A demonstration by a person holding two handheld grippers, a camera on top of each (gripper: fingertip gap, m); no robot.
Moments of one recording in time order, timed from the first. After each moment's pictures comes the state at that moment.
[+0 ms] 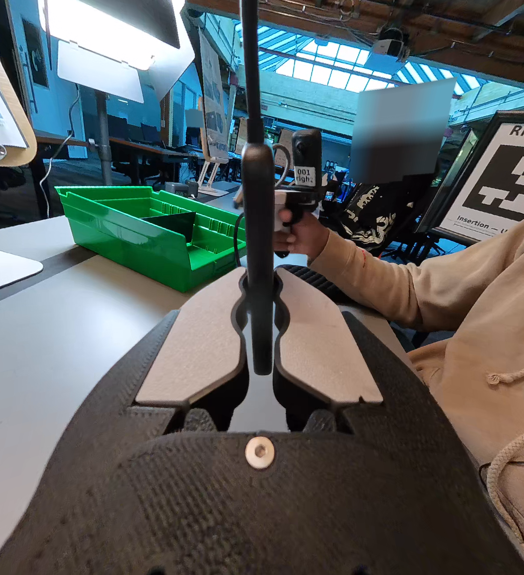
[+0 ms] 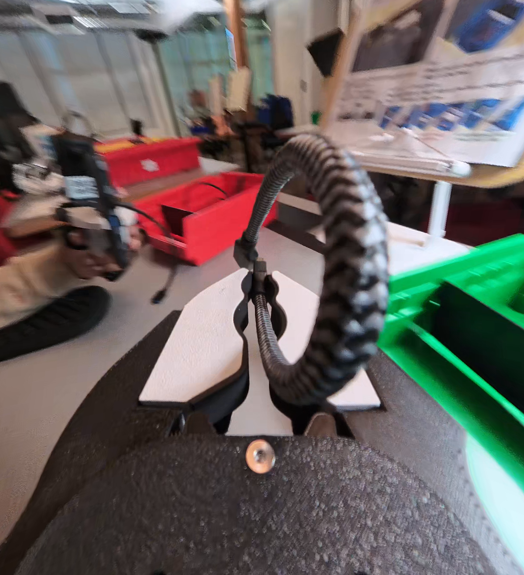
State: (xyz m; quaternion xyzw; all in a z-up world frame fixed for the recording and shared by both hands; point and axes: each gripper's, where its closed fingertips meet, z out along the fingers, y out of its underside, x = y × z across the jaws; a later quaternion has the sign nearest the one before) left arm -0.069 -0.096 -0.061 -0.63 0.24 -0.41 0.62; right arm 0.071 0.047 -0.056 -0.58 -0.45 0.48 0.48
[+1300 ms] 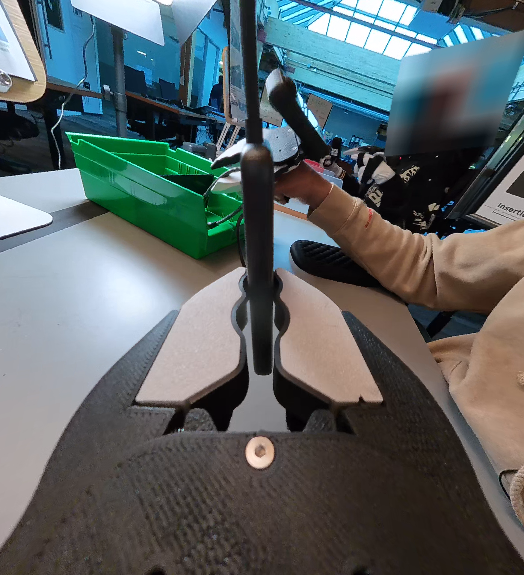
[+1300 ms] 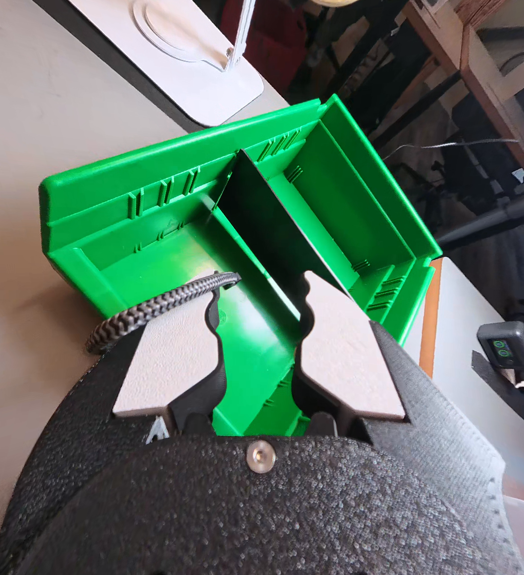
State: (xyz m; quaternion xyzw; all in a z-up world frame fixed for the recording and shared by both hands) left arm -0.068 -0.081 -0.095 -0.68 0.22 -0.39 0.58; right arm 0.112 0.177 -0.121 -0.72 -0.51 0.00 0.47
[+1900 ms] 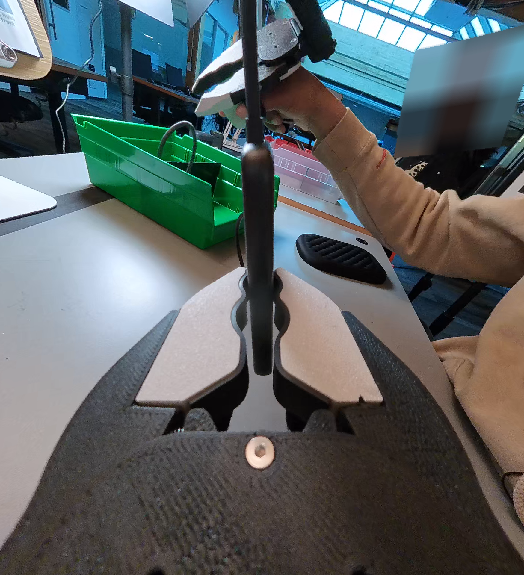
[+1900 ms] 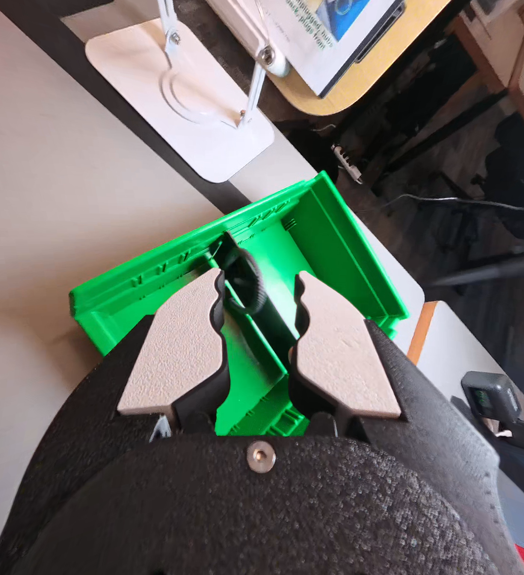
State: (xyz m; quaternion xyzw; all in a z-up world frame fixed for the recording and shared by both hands) left arm -0.070 -0.077 -0.103 -0.70 0.21 -0.38 0.57; right arm 0.072 0.200 -0.054 -0.72 -0.55 0.03 0.42
